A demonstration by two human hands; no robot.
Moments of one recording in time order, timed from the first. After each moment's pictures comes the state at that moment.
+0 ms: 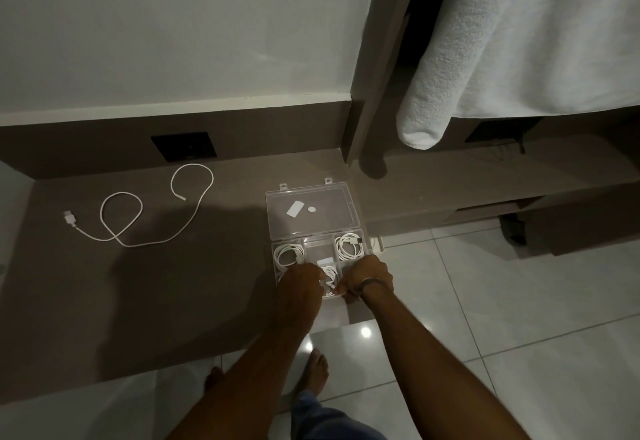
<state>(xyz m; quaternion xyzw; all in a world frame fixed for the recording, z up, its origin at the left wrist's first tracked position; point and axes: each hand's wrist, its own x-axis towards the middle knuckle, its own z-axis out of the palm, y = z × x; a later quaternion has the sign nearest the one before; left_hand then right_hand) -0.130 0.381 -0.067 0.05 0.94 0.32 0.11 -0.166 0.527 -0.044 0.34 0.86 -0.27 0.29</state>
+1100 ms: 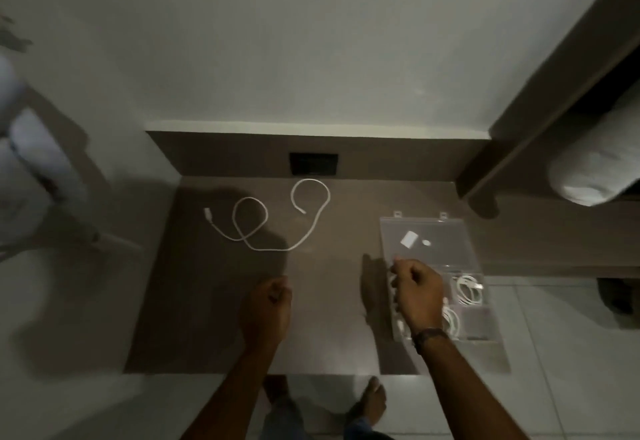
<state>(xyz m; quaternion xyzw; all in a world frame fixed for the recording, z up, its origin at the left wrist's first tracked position) -0.109 0.138 -0.050 -0.33 0.83 0.45 -0.02 -0.166 0.384 -0.014 0.23 0.81 -0.54 0.01</state>
